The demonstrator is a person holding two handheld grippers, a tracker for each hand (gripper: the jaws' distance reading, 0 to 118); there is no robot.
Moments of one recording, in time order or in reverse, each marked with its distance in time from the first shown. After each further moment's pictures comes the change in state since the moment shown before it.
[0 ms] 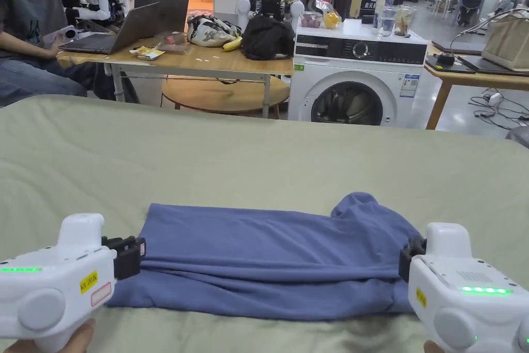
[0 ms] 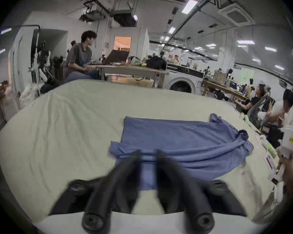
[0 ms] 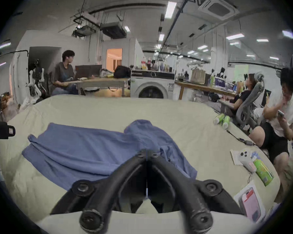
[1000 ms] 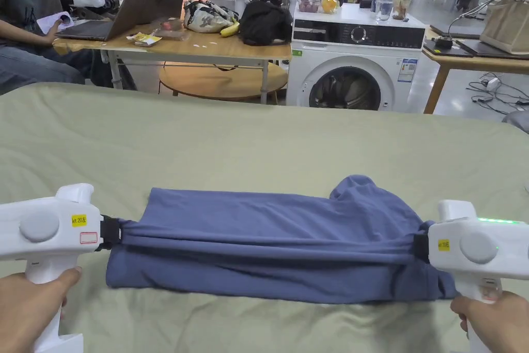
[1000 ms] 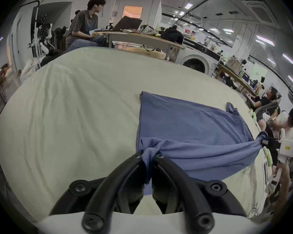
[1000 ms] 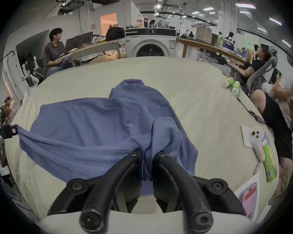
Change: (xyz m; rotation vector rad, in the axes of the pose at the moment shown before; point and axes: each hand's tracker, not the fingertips) left arm -0.061 0.035 -0.068 -0.316 0.025 0.120; right arm 0.058 0.015 -0.079 -0.418 0.049 -0.060
